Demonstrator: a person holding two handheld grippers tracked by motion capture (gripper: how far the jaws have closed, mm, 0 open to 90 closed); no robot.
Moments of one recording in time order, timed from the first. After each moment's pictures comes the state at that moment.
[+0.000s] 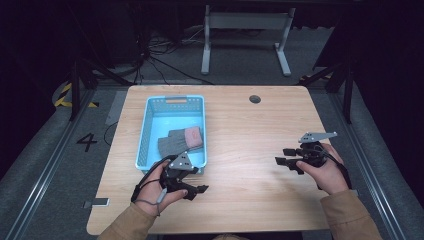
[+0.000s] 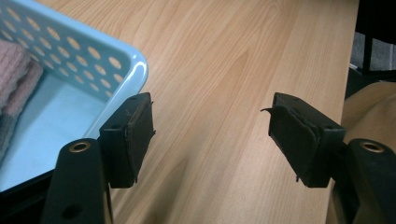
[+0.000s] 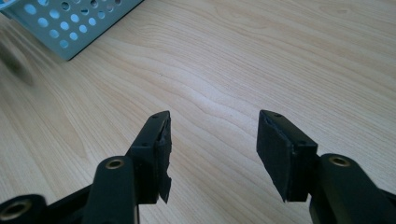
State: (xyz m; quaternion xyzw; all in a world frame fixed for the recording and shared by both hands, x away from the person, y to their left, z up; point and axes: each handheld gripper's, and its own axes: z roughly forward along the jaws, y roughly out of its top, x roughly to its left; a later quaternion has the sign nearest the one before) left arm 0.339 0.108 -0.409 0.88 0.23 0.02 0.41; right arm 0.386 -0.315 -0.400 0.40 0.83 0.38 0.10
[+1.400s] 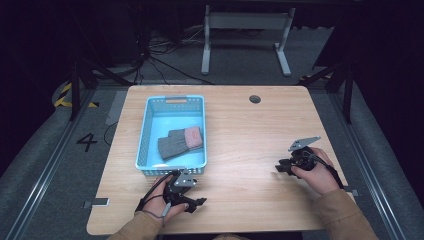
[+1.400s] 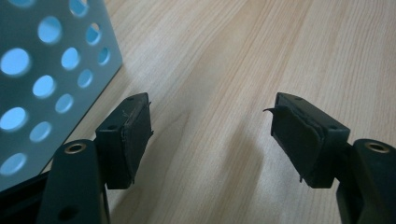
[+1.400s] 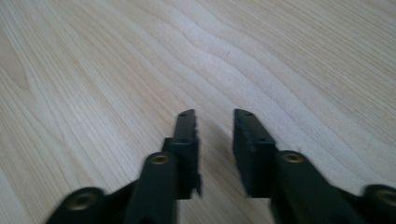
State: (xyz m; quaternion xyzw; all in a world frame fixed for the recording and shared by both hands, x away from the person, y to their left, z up) left arm 0.326 0.104 -0.462 0.89 0.23 0.05 0.38; right arm 0.397 -0.312 -0.434 0.36 0.89 0.28 0.09
